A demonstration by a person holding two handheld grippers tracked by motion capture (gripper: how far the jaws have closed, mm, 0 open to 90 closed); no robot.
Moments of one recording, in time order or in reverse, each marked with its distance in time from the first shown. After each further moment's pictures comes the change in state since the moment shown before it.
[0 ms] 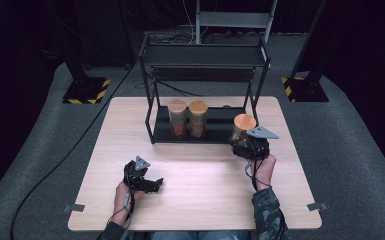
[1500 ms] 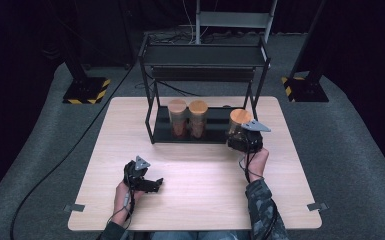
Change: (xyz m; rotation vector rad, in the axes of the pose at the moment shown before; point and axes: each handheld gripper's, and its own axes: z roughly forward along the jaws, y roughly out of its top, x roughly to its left) left arm 0.000 0.000 0.000 0.000 0.000 0.000; right arm -0.003 0.005 0.036 0.006 -0.026 0.039
